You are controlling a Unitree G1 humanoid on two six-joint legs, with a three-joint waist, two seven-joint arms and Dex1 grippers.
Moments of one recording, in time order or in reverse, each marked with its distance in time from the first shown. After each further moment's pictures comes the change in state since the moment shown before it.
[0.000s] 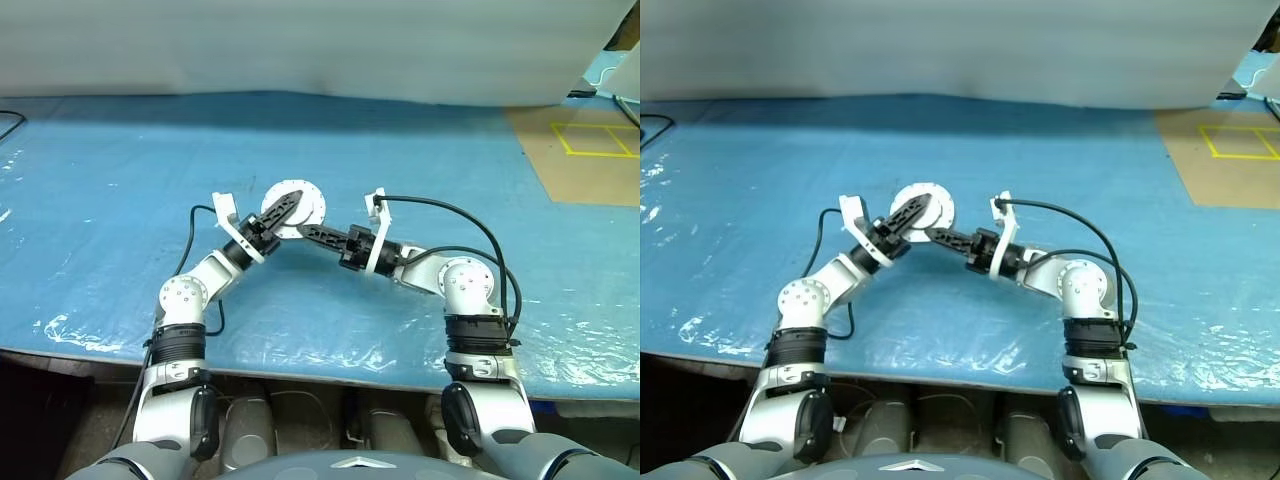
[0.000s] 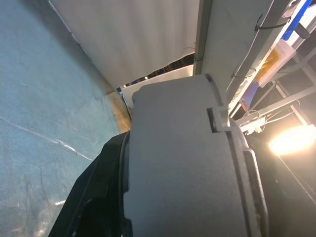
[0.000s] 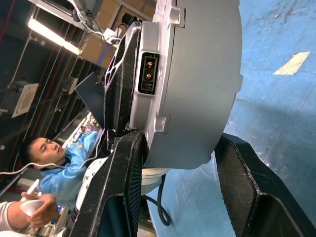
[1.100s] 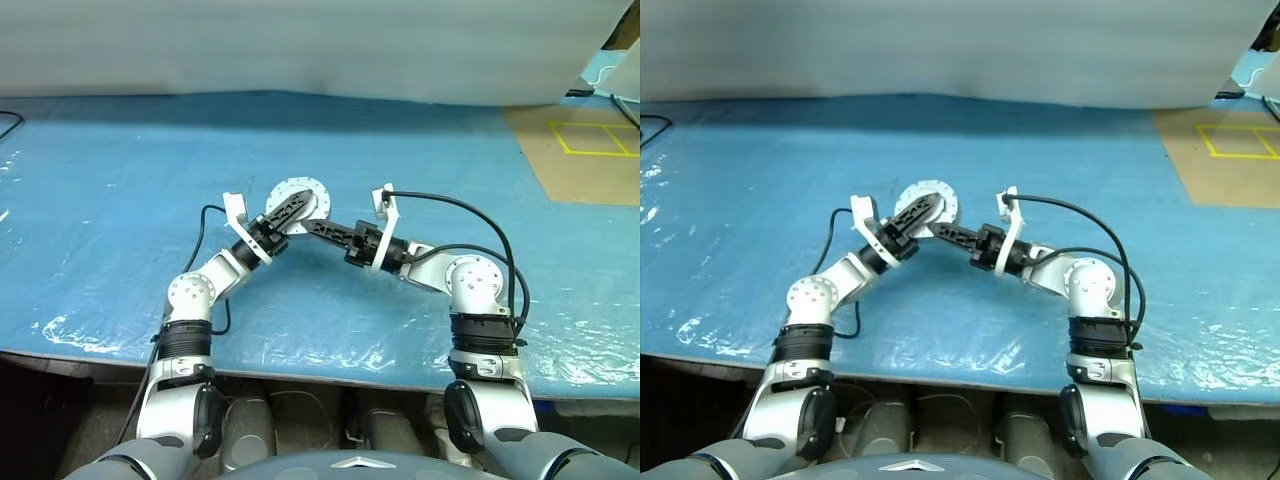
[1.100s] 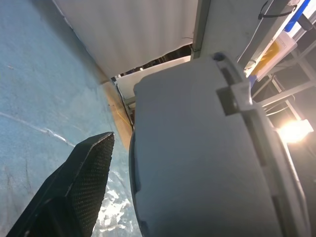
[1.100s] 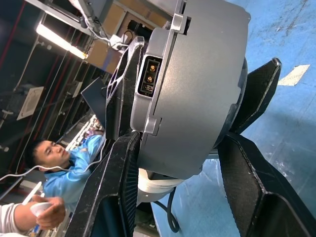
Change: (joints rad) left arm -0.014 -0.010 -0.022 0.044 0.008 -0.002 -0.027; right arm -0.005 -0.017 -0.036 -0.019 0.040 0.043 0.000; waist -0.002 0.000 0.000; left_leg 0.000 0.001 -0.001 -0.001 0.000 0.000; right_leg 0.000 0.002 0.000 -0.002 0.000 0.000
